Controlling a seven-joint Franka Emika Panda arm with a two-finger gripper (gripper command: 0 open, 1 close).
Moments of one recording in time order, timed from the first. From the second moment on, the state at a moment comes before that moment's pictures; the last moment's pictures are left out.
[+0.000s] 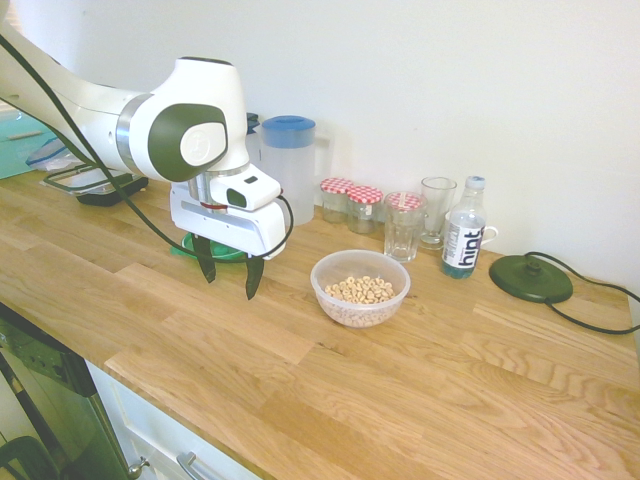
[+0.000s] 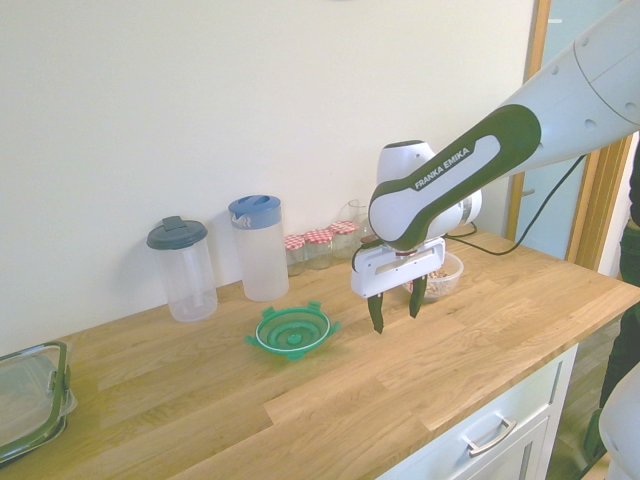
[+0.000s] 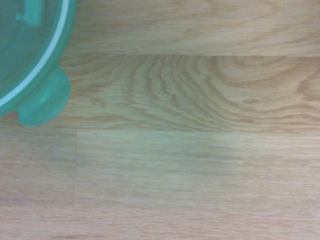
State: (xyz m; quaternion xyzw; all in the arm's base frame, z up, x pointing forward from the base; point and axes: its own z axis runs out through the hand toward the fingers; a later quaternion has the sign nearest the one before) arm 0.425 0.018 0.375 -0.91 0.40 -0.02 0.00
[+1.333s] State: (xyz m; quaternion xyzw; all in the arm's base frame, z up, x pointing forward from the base) arm 0.522 0.014 0.322 -0.86 0.42 0.04 0.28
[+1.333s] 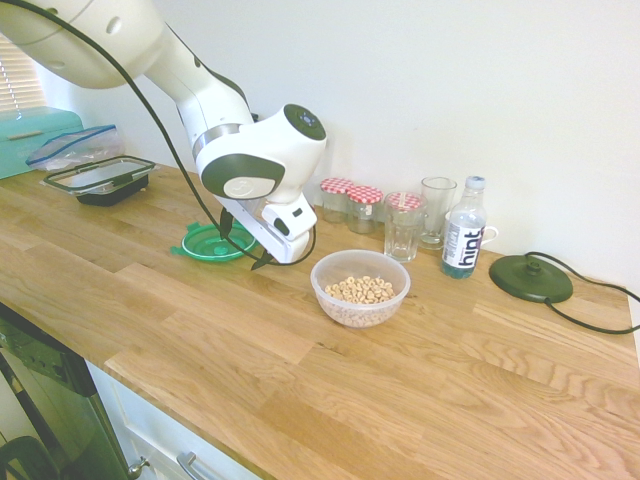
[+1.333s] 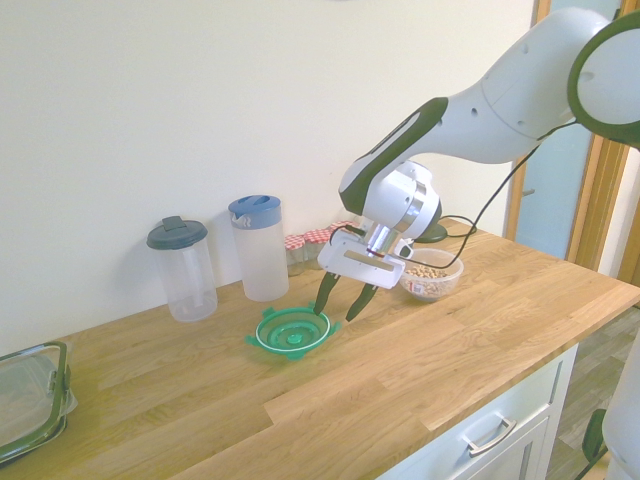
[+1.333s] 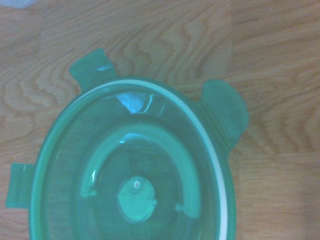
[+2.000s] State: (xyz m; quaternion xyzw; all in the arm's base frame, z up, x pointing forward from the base) arm 0.539 0.043 0.311 -0.83 0.43 0.04 0.35
